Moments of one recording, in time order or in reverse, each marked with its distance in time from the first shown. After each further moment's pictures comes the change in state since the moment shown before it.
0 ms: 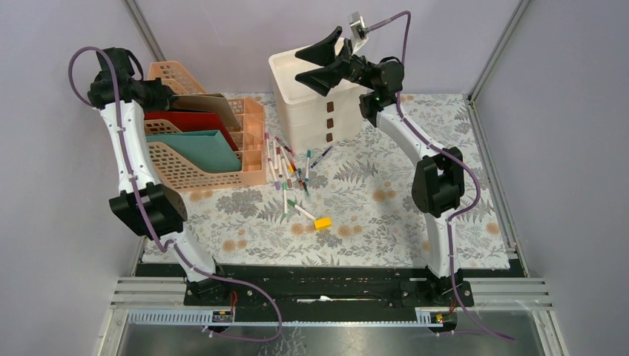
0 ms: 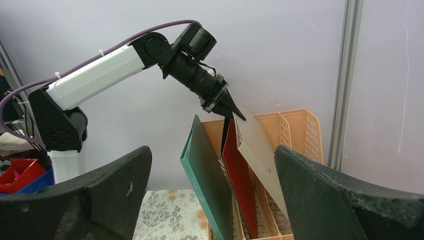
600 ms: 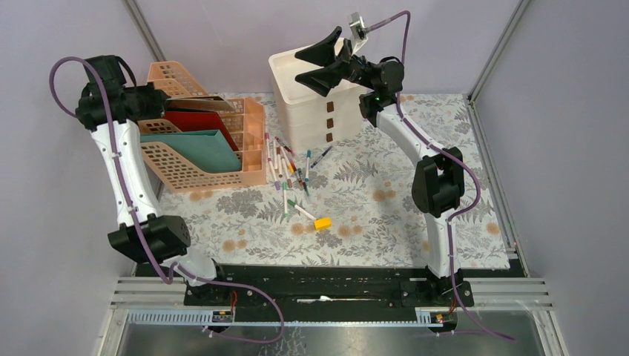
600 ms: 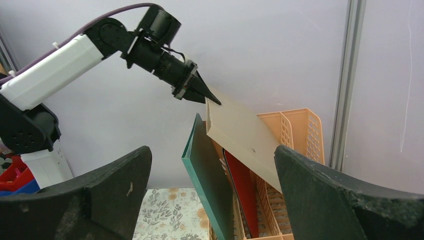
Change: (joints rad) left arm 0.005 -0.243 -0.131 -0.023 -0.019 -0.066; right arm 0.001 0.000 0.002 -0.001 -0.008 0.000
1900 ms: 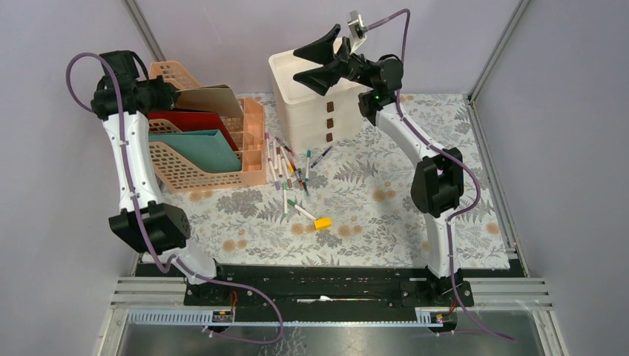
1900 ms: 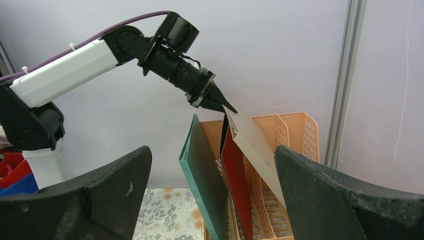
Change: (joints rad) left arm -0.063 0.061 -0.036 0.116 -0.021 -0.079; right arm 0.009 0.003 0.030 -0.036 -0.004 -0.042
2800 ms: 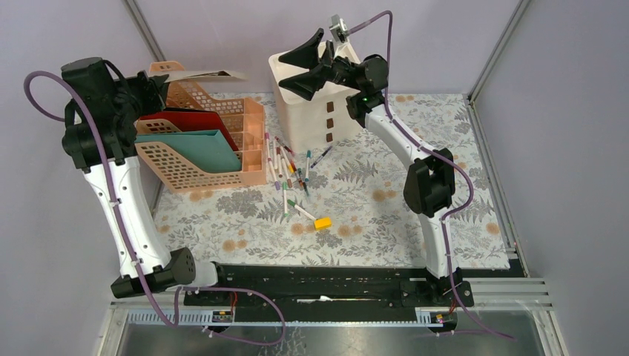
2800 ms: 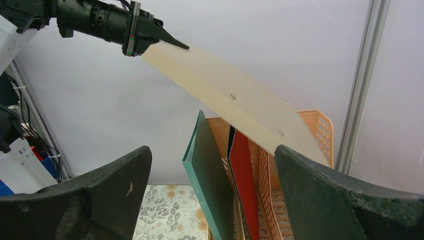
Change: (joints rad) left arm -0.018 -0.266 0.079 -0.024 0.072 -0.074; right arm 0.065 0.044 0.072 -0.096 0.000 -0.077
